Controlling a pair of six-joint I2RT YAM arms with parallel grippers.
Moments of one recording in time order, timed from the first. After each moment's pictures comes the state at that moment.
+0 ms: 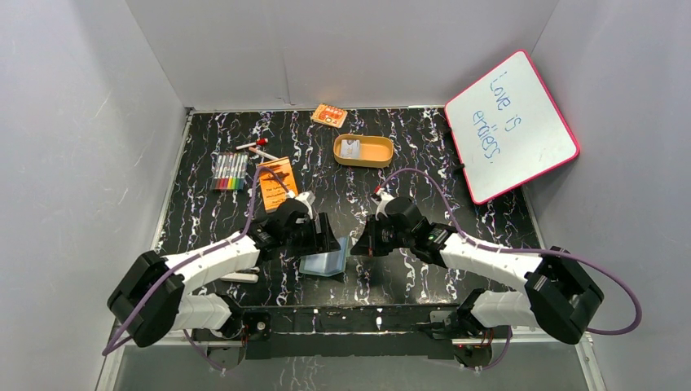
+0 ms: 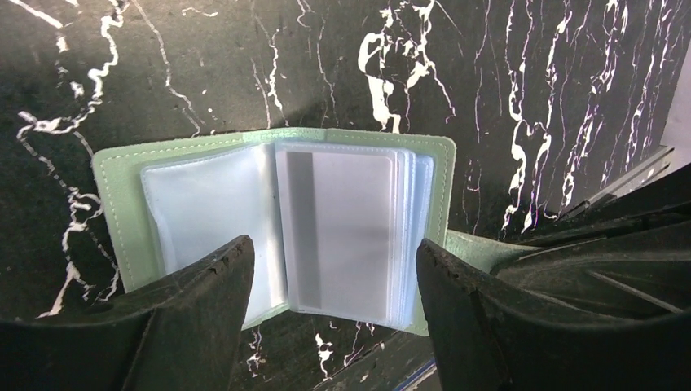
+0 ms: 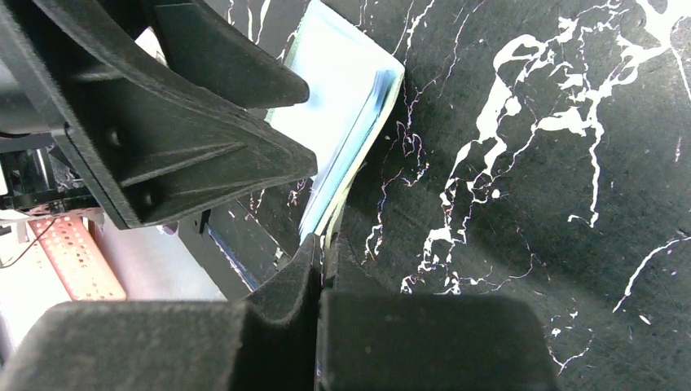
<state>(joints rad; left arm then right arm) -0.74 1.23 0.58 -0.15 0.13 -0.80 0.86 1.23 0.59 -0.02 -0.30 0.75</state>
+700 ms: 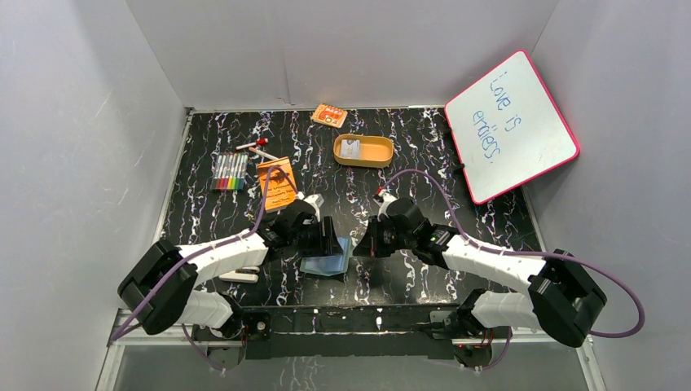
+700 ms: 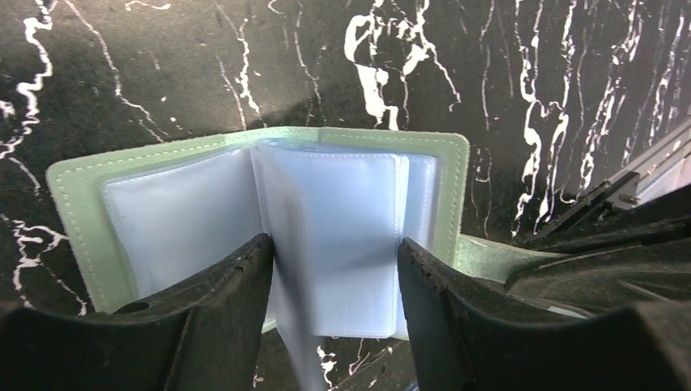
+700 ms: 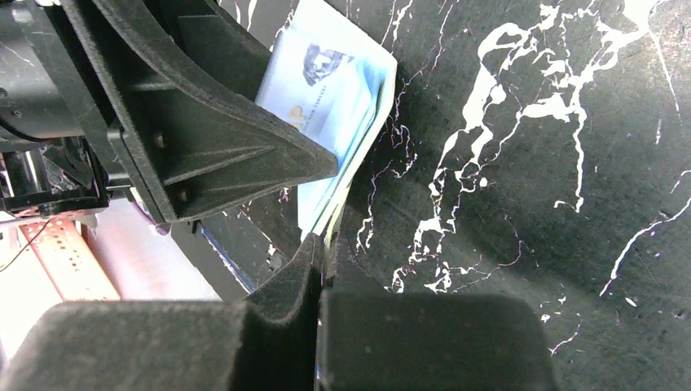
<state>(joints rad) -0.77 1.33 0.59 -0.09 0.17 -0.76 0.86 1.21 0.58 -0.04 -0.28 0.75</state>
